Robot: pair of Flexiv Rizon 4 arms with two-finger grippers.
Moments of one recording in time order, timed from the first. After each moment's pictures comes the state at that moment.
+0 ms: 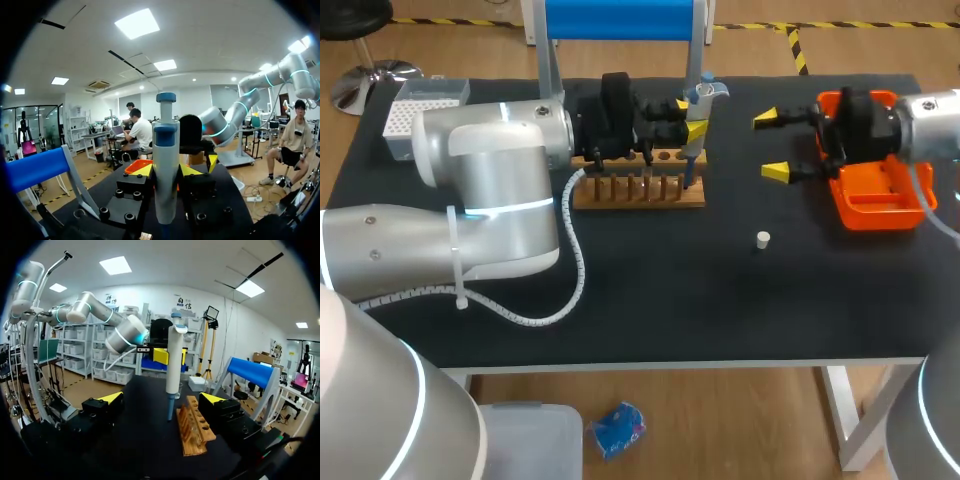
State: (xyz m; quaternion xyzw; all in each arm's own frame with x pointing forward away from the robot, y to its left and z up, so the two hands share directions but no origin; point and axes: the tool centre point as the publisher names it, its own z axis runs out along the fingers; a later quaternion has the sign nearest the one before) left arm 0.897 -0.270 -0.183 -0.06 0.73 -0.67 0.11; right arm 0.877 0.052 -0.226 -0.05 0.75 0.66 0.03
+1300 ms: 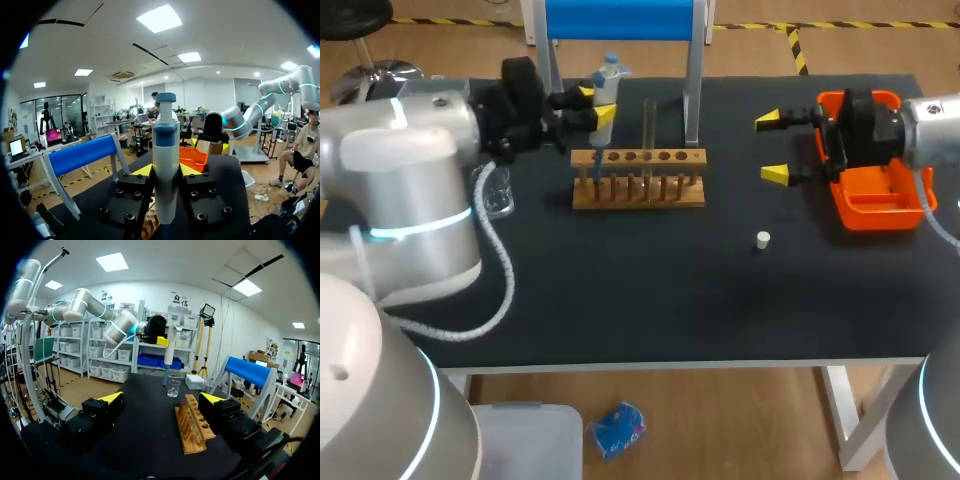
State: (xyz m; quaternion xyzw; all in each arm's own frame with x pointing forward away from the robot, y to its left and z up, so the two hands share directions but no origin) left arm 0.894 -0.131 -0.158 -0.16 0.74 -0.63 0.17; right arm 0.871 0.053 -0.223 -0.03 0.75 0.65 0.05
